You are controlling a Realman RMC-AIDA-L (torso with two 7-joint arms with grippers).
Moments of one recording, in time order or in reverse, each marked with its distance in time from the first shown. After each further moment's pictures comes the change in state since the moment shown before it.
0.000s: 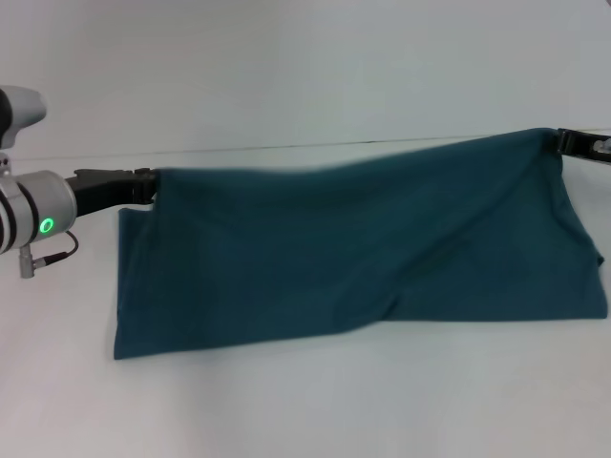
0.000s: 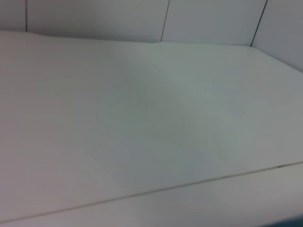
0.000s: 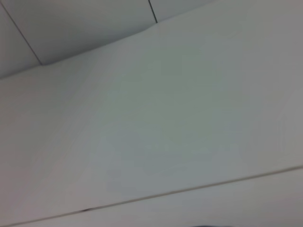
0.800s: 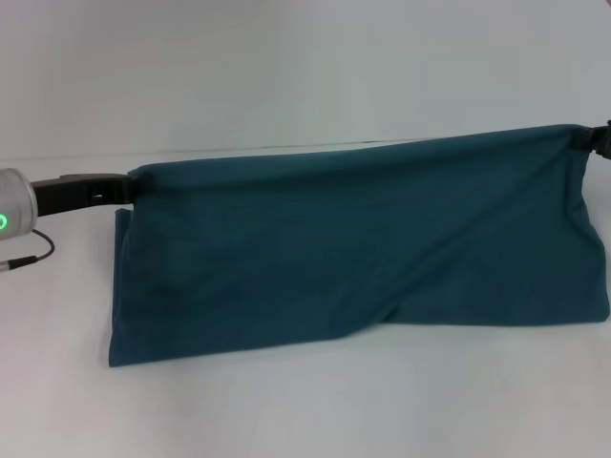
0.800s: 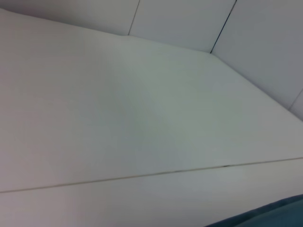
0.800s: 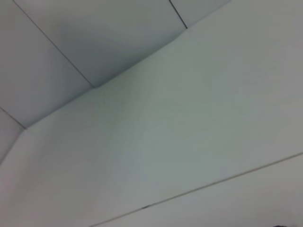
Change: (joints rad) left arm 0.035 0.076 -0.050 0.048 0.019 0.297 -0.129; right arm -0.091 -0.036 0.200 -0.123 0.000 -0.400 0.062
